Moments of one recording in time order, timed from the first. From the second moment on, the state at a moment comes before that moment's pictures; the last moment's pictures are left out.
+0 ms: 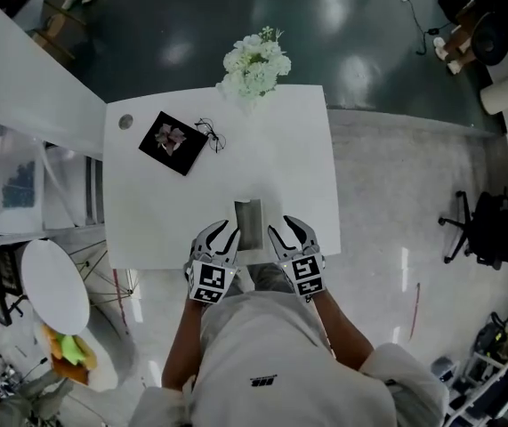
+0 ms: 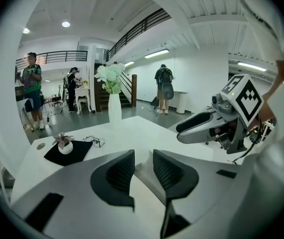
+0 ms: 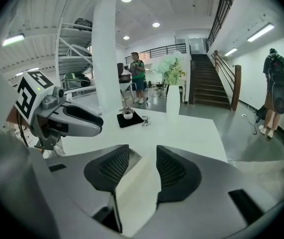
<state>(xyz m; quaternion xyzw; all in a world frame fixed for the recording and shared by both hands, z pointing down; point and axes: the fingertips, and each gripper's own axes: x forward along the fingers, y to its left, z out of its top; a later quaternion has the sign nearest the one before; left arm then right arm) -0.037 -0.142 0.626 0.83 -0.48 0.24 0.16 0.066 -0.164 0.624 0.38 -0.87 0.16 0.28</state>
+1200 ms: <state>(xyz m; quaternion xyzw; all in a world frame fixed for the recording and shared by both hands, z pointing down) 0.018 -0.154 0.738 0.78 -0.45 0.34 0.27 0.073 -0.172 0.718 0.27 -0.88 0.21 0.34</state>
